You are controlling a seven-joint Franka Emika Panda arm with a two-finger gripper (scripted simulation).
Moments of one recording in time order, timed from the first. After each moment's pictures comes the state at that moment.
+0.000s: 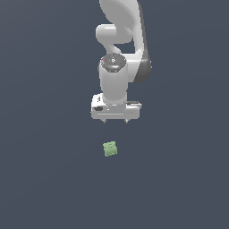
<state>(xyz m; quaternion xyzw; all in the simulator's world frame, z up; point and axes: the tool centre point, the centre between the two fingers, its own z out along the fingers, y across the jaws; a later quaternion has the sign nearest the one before) -0.008 0.005 0.166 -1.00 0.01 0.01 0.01</state>
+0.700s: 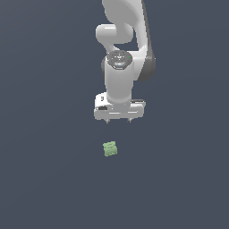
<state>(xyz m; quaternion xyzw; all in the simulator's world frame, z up) -0.004 0.019 0.175 -1.00 -0.02 0.01 0.01</state>
